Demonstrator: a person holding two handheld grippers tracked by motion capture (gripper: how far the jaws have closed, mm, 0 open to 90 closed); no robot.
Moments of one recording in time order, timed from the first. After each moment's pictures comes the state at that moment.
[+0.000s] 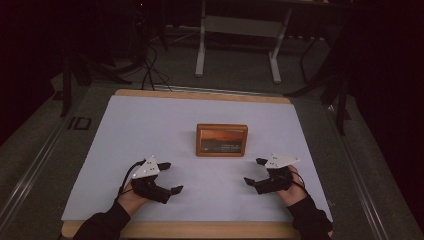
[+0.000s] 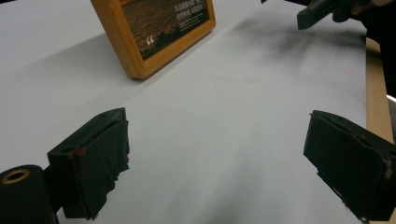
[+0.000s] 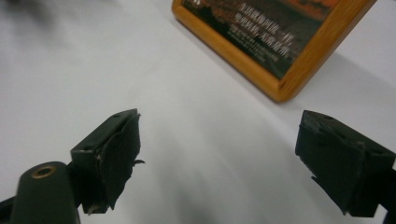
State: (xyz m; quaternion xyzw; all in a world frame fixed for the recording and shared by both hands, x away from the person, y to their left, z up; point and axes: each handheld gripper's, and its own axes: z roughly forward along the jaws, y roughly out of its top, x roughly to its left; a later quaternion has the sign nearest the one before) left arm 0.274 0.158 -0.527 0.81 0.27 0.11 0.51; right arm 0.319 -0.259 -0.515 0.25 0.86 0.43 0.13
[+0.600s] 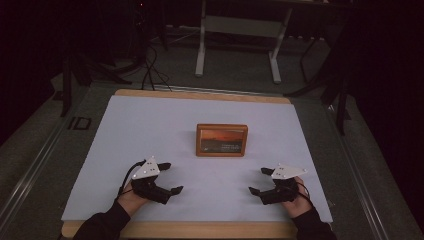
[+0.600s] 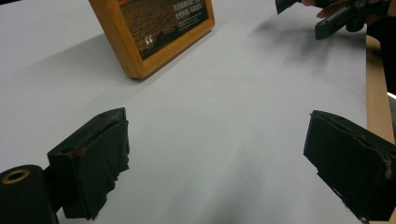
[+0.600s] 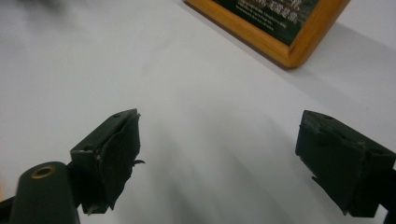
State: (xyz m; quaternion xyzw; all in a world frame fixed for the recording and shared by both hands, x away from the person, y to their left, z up) left arm 0.274 0.157 -0.528 0.81 0.27 0.11 0.51; right arm 0.295 -0.276 -0.527 0.26 0.85 0.43 0.13
